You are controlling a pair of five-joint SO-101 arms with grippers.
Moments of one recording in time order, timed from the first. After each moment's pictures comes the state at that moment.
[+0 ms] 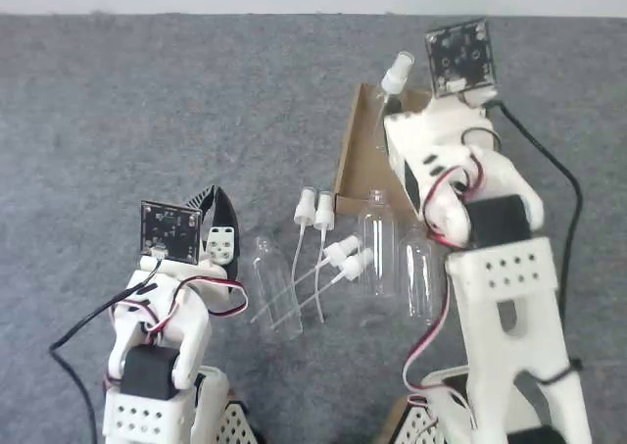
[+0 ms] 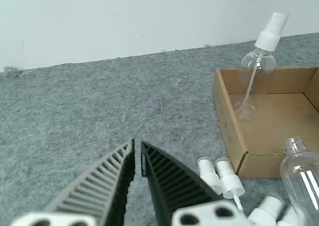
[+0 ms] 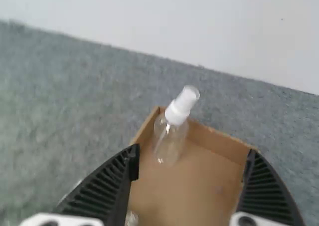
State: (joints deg) left arm 2.3 -93.2 79.6 49.2 2.6; right arm -15.1 -35.9 20.6 54.9 6.6
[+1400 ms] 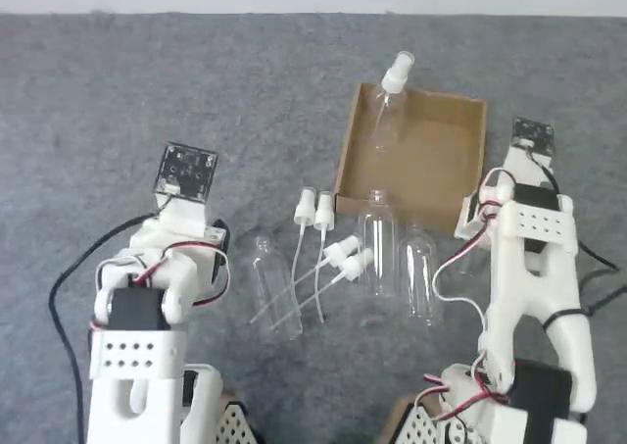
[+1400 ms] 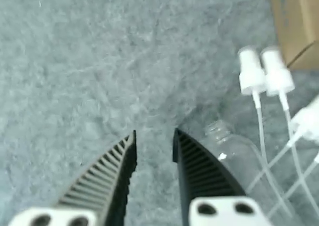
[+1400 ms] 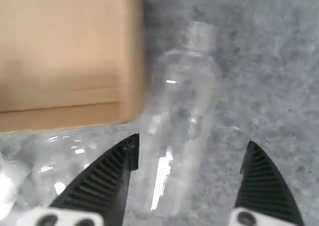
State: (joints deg) left arm -5.6 -64.7 64.7 63.0 -6.3; right arm 10.9 -13.5 37.5 60.7 -5.8
